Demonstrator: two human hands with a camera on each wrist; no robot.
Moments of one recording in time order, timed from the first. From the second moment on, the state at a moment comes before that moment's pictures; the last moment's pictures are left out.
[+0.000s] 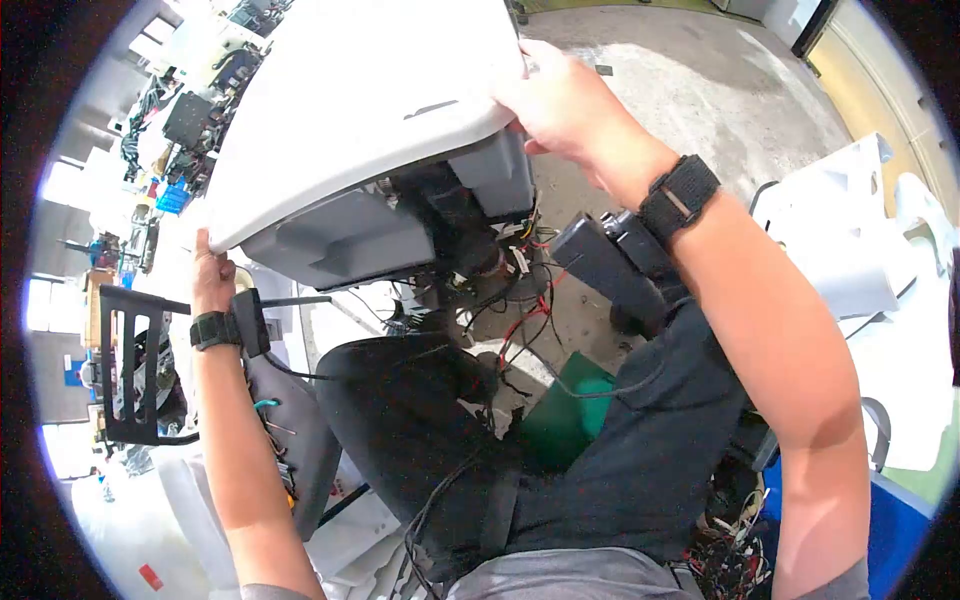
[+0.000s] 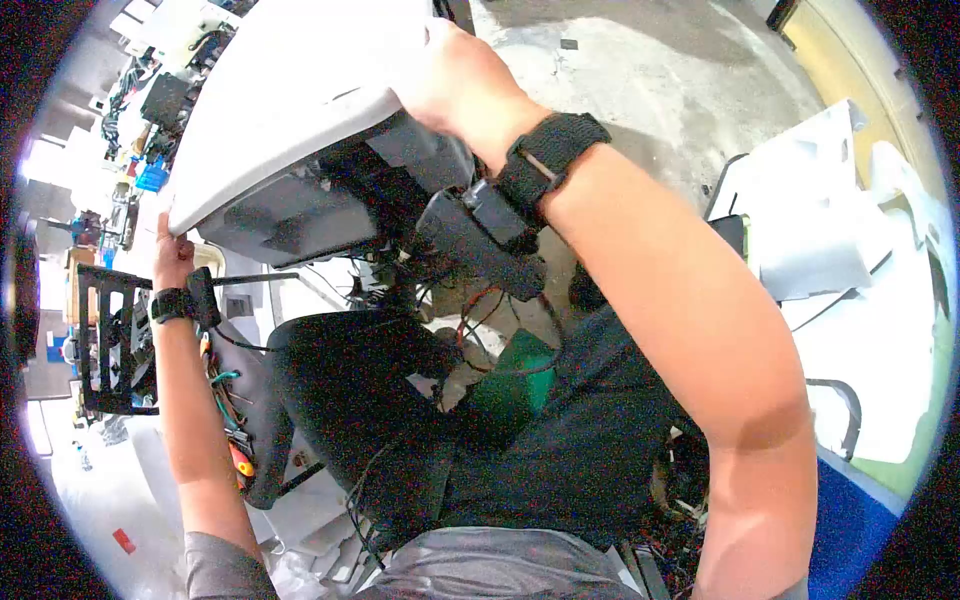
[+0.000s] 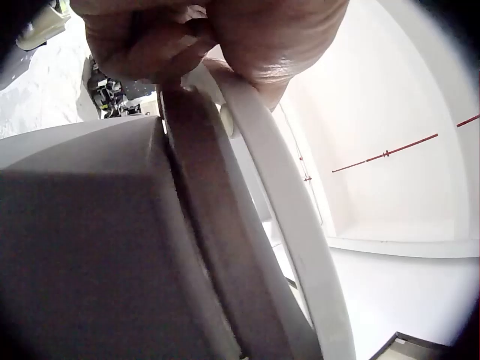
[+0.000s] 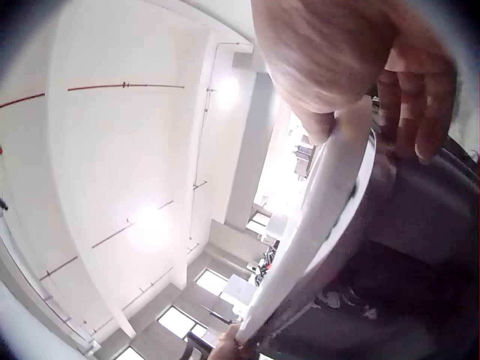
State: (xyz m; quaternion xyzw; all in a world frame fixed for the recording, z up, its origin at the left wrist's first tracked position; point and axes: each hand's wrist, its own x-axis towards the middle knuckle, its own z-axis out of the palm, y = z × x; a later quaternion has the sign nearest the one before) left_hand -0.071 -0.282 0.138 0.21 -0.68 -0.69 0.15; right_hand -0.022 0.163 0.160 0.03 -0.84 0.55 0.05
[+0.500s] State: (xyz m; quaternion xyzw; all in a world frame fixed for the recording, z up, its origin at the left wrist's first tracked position) left_hand -0.076 -0.288 0.138 0.21 -0.69 -0.68 0.16; right_hand -0.015 0.157 0.153 0.01 -0.83 0.54 0.16
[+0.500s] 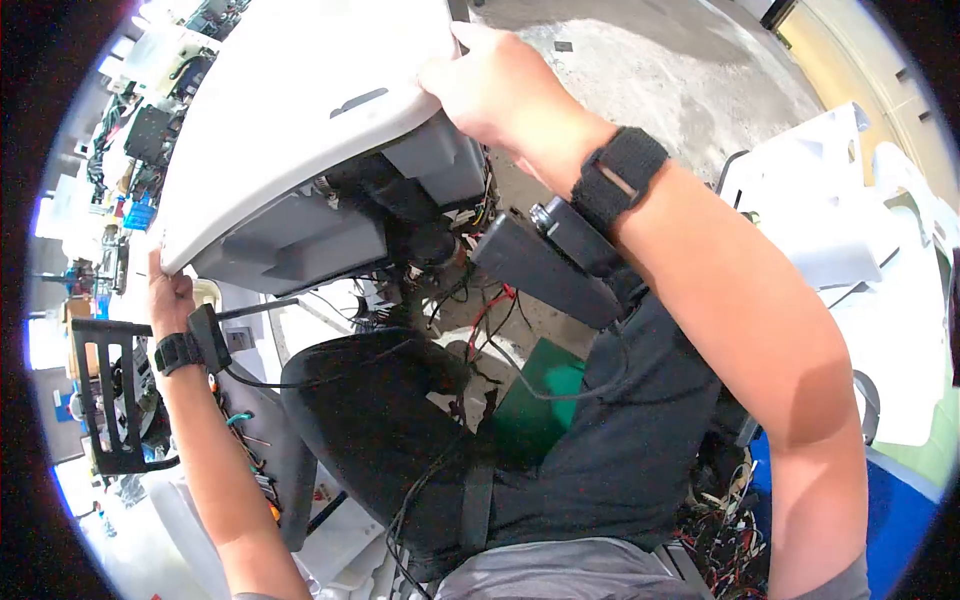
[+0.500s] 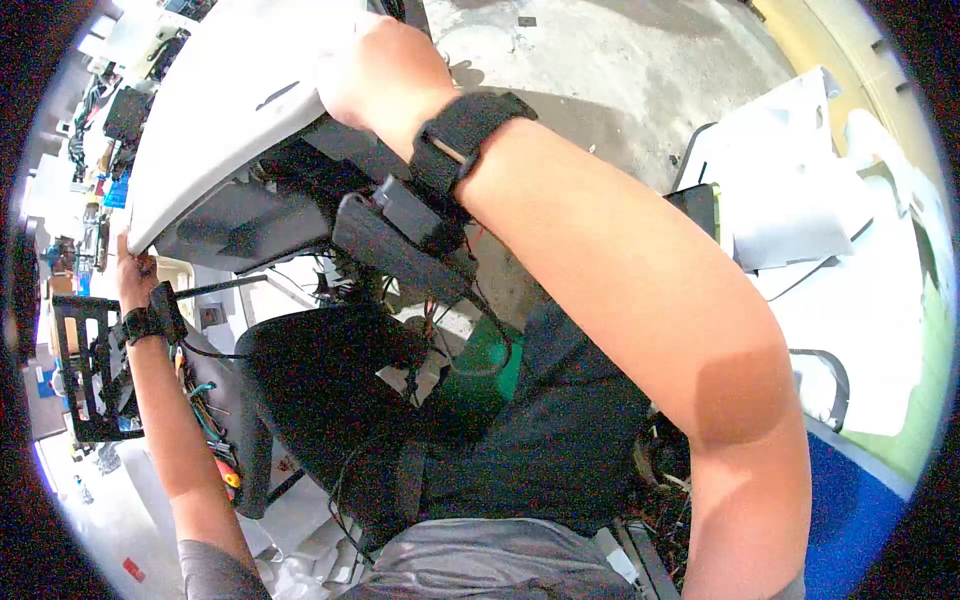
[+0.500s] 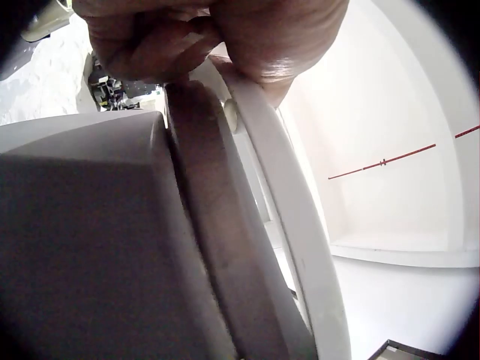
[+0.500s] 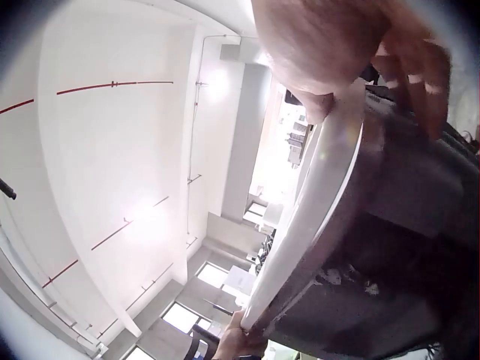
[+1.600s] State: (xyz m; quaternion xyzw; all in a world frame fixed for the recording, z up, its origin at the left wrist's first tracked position) left_hand -0.096 -0.285 0.149 0.22 -0.78 -0.58 0.10; right_hand -0.042 0.153 0.180 -0.08 -0.86 0.50 0.09
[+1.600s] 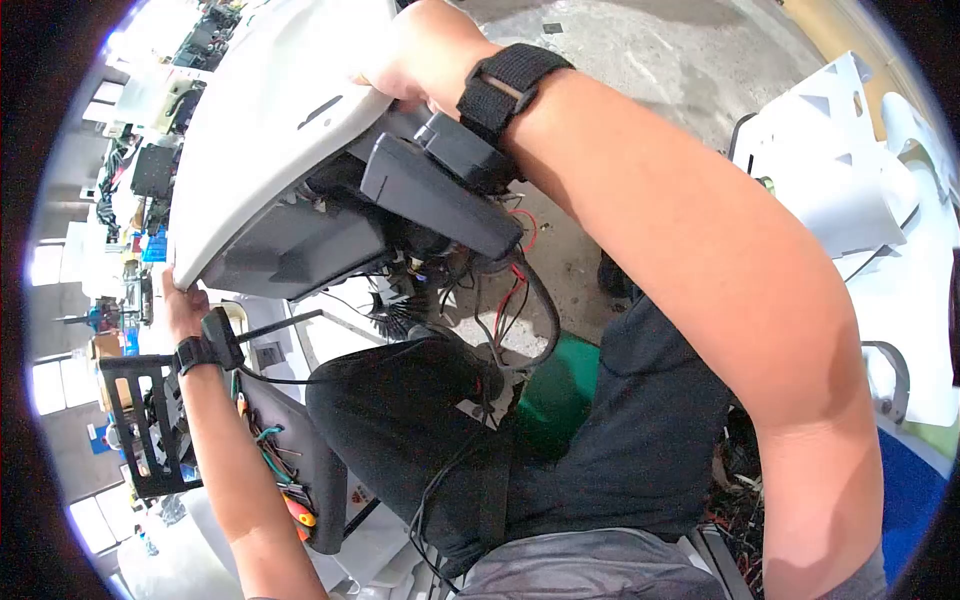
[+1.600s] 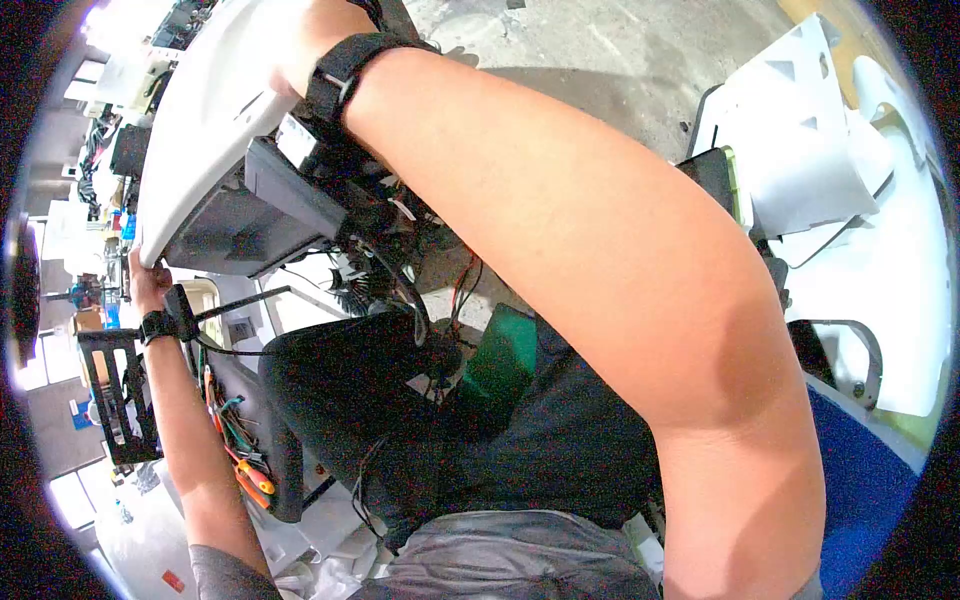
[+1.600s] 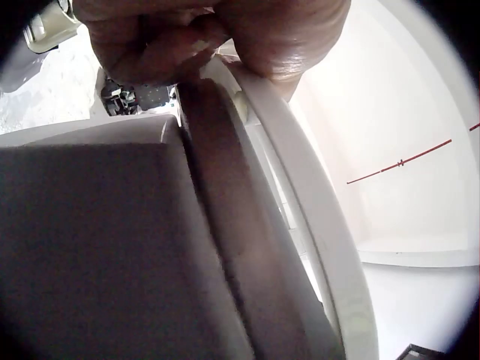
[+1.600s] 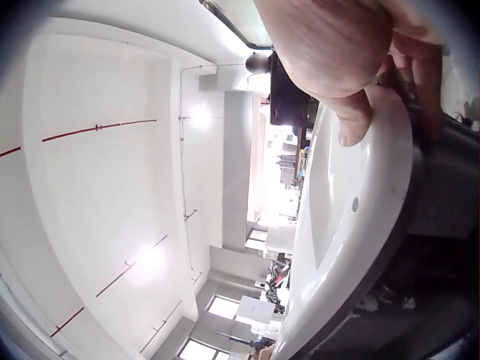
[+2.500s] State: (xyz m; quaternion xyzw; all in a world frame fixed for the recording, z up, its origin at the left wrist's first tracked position) left_hand -0.062 -0.236 0.140 0.21 -0.69 -0.68 0.15; right_hand -0.090 0.200 0.165 -0.05 -0.79 0.61 -0.01
